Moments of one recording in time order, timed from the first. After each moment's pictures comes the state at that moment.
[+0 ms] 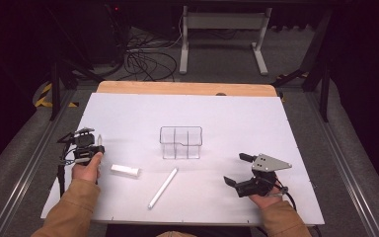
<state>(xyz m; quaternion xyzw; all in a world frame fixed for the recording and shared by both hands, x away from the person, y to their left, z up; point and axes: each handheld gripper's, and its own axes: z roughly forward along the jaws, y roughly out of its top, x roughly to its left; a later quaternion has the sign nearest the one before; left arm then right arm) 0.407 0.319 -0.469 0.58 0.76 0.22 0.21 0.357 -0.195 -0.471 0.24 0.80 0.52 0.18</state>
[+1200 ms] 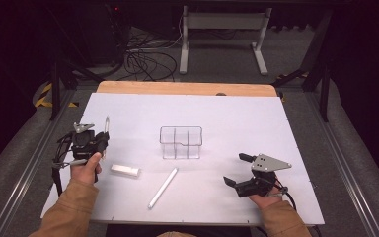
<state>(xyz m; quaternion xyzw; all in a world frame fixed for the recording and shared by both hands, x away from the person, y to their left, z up) 0.375 0.300 -0.418 0.61 0.64 0.28 0.37 0.357 -0.195 -0.471 0.24 0.80 0.52 0.18</state>
